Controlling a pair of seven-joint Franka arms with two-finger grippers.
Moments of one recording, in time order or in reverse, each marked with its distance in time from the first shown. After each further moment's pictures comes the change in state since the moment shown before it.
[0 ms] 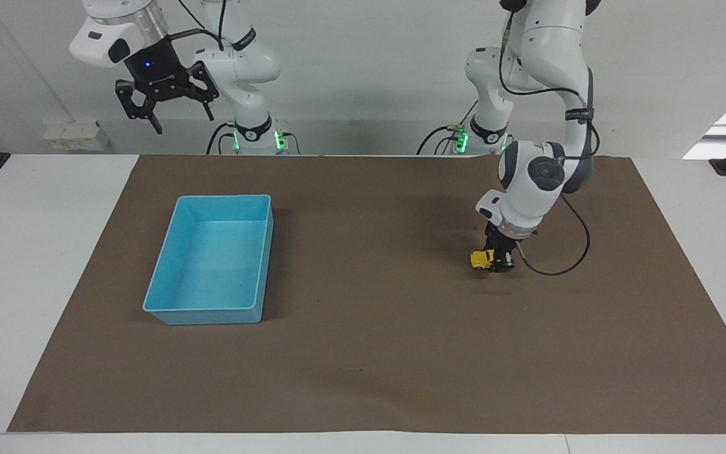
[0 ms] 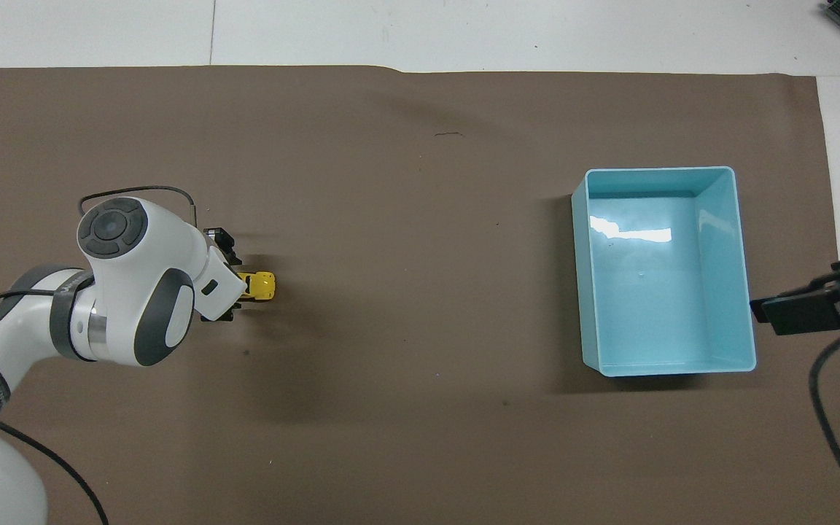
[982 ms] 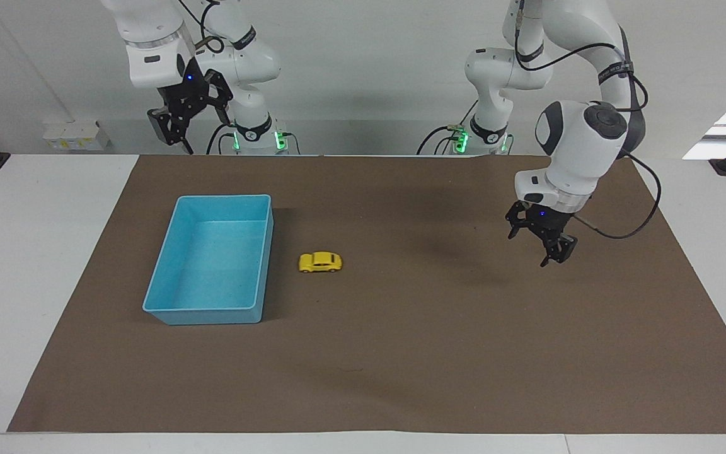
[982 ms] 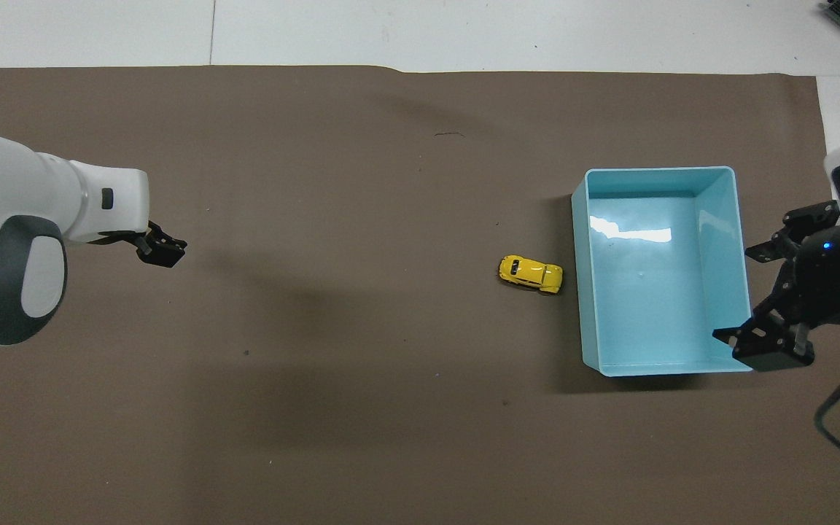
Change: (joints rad) left arm 0.119 -0.122 0.012 0.234 0.000 -0.207 -0.703; right arm 0.053 -0.021 0.002 -0.139 0.000 0.110 -0.651
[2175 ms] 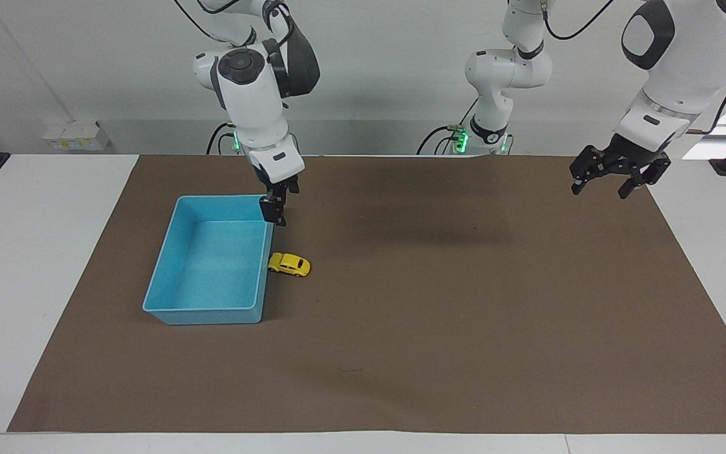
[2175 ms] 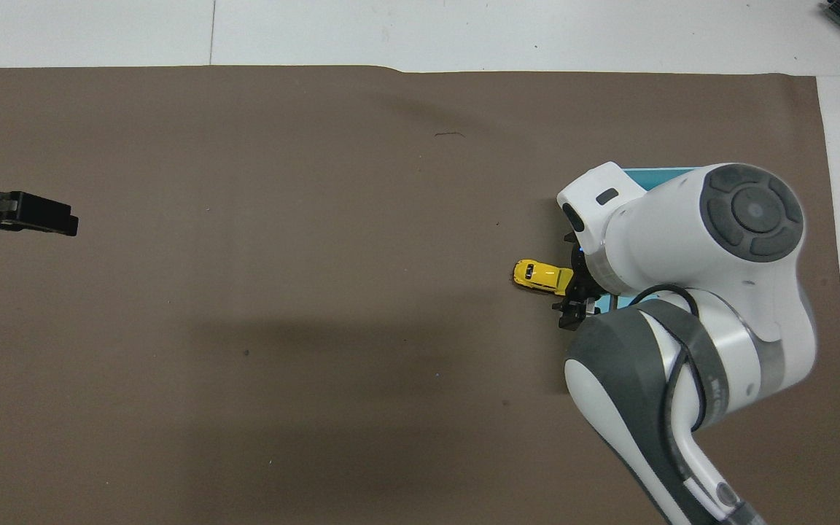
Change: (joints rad) left arm 0.080 -0.071 0.009 0.274 0.021 -0.421 -0.561; right arm 0.188 0.171 0.005 -0.235 0.000 0.472 -0.066
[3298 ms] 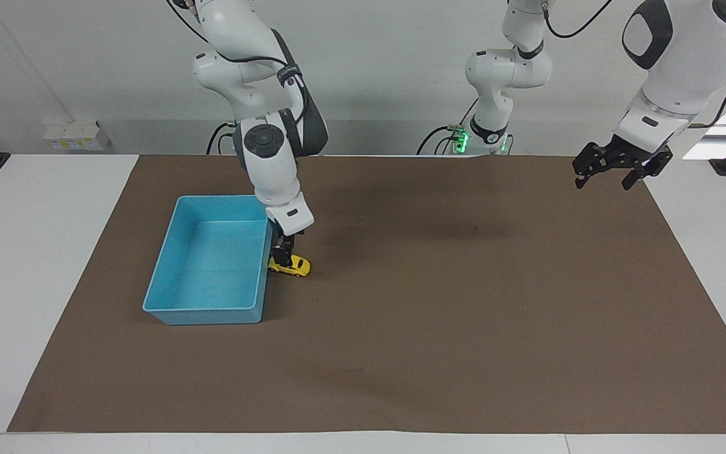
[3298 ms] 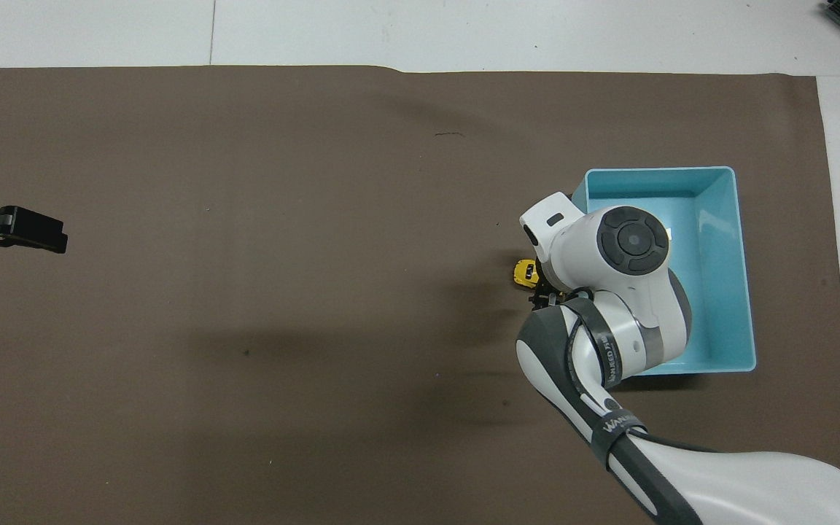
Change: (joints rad) left arm 0.002 -0.003 -0.003 0.000 0.044 -0.056 -0.024; right arm 0.000 0.220 -0.003 -0.155 -0.057 0.383 0.000
